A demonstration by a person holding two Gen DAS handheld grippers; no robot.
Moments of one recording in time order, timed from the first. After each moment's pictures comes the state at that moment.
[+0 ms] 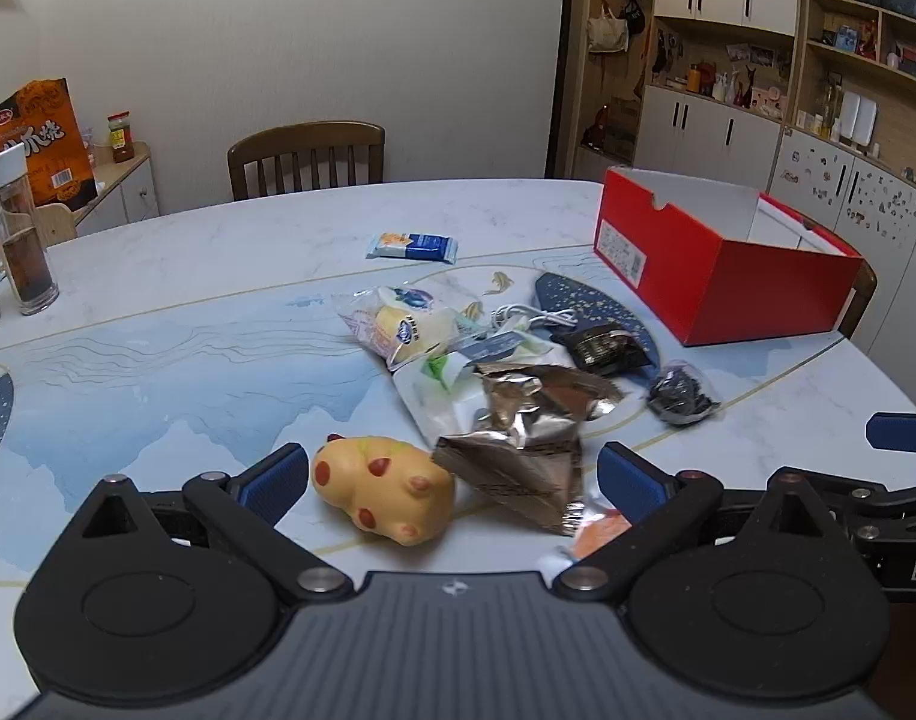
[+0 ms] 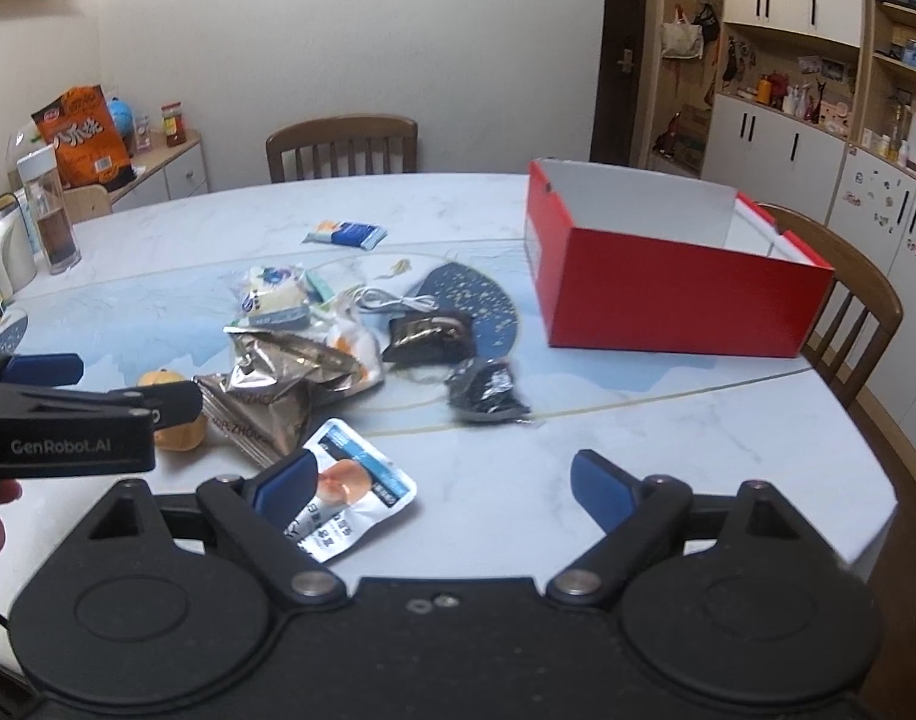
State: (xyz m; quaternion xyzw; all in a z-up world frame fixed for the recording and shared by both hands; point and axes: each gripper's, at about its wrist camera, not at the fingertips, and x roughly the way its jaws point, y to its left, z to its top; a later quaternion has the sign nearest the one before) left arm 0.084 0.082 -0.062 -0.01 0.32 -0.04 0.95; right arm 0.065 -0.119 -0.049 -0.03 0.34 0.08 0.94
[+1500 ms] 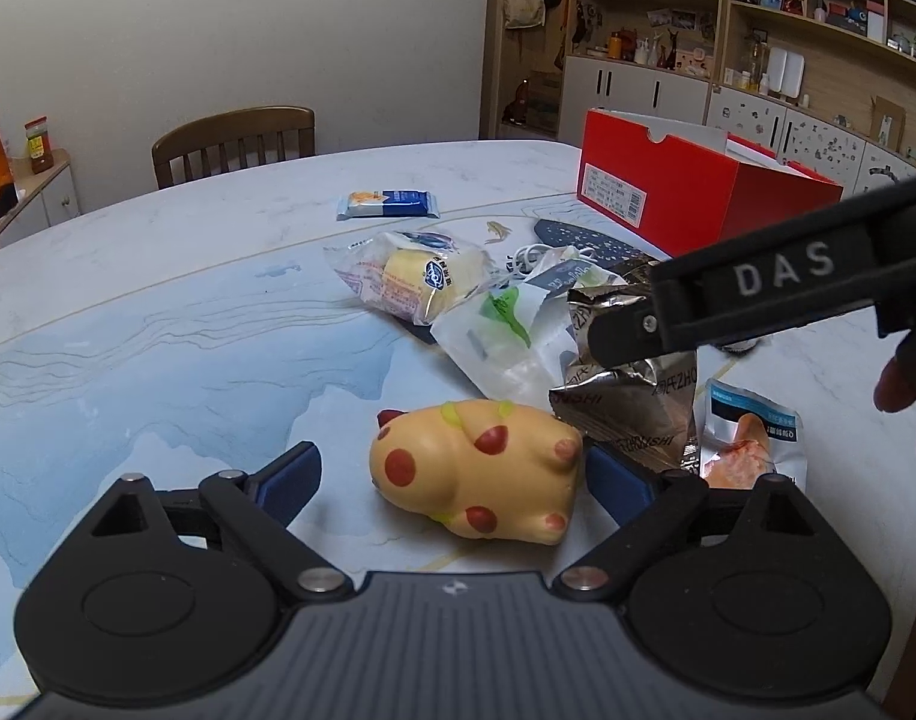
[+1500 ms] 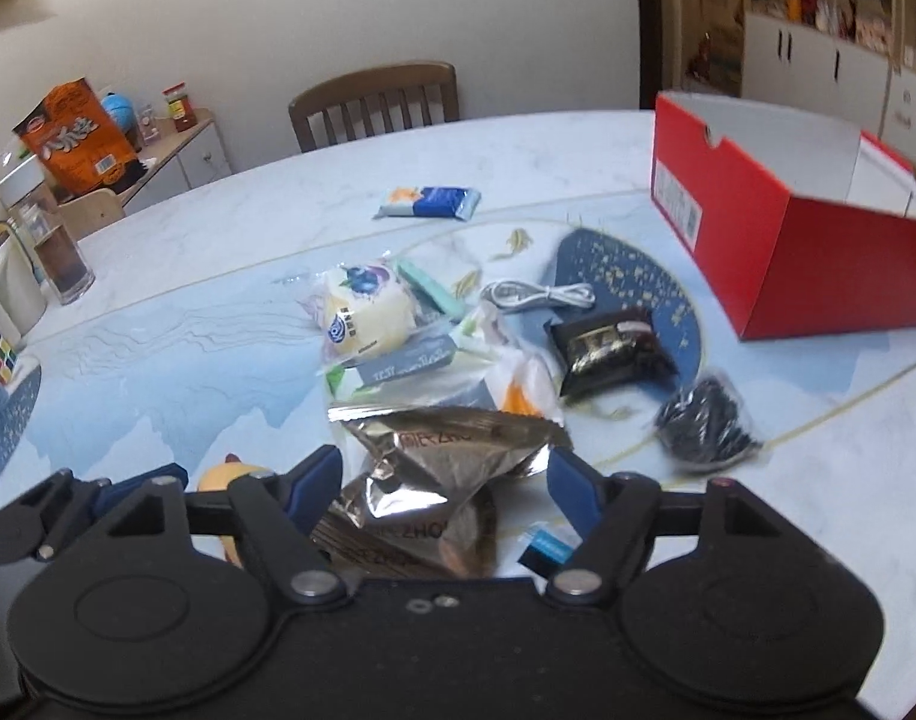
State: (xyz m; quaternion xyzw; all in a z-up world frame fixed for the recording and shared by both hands) left arm 0.128 0.137 -0.120 0.02 0.32 -0.13 0.94; right arm 0.159 -0.027 -0.076 0.04 0.40 0.11 0.91
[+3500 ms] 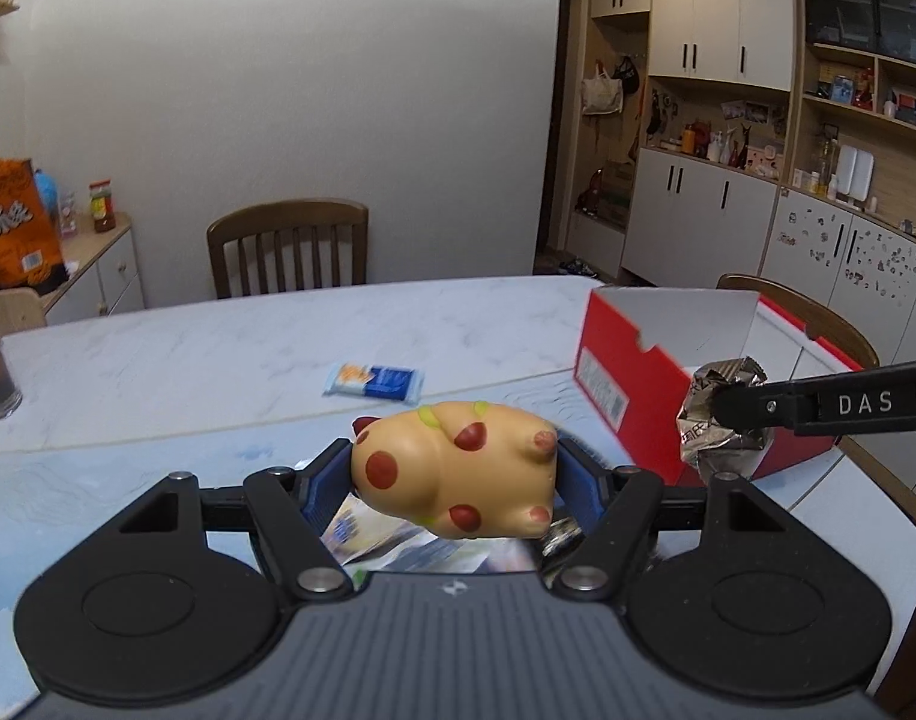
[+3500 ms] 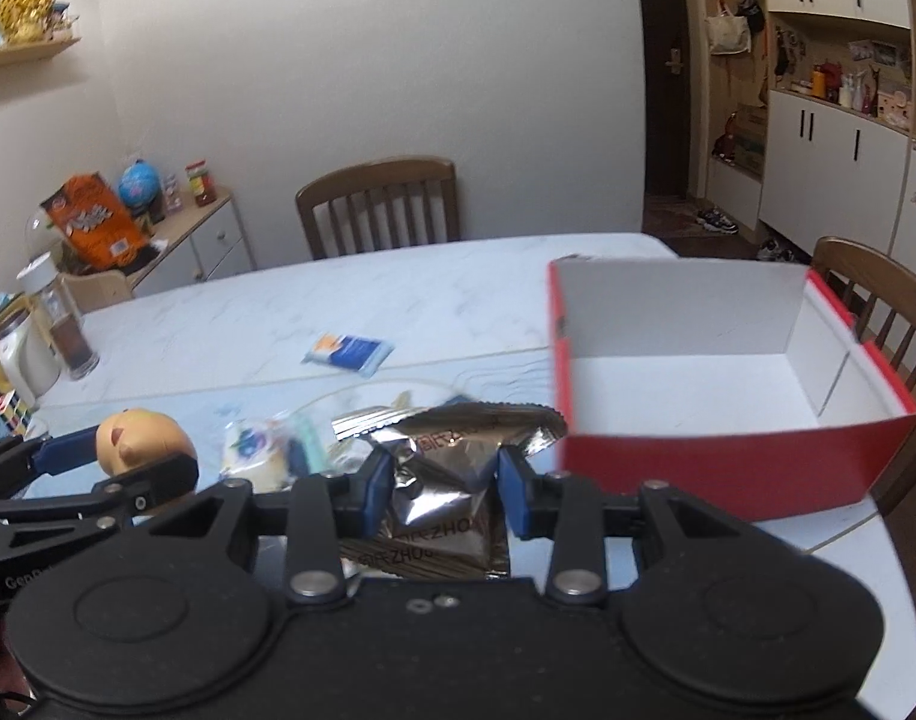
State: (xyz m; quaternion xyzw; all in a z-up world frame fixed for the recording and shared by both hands) left arm 0.159 0.035 -0.002 -0.02 0.25 -0.04 0.97; right arm 0.203 -0.175 0.011 0.02 0.33 0.16 0.93
